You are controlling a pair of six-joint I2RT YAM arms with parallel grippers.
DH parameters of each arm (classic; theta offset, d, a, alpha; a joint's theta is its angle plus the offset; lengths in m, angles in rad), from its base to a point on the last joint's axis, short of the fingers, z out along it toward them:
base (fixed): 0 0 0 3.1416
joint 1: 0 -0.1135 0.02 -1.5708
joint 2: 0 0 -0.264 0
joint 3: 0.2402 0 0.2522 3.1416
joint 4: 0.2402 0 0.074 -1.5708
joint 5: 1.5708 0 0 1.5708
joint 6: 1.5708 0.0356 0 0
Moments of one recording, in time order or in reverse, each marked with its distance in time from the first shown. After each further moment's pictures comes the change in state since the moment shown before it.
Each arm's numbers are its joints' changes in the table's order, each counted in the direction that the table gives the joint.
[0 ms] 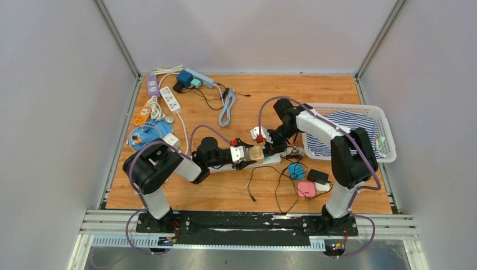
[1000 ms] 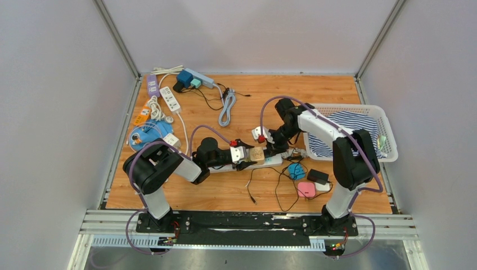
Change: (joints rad) left arm 0.005 0.000 -0.002 -0.010 0.010 -0.014; right arm 0.014 0.020 0.001 0.041 -0.021 -0.021
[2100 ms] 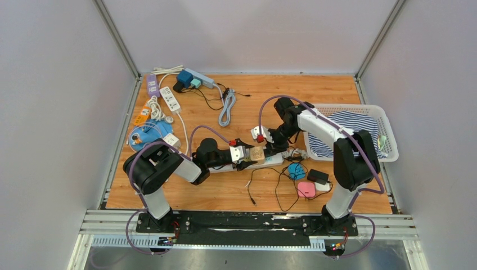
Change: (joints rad) left arm 0.005 0.001 -0.010 -0.028 -0.014 -0.027; right arm -0.016 0.008 0.024 0.029 0.044 0.012
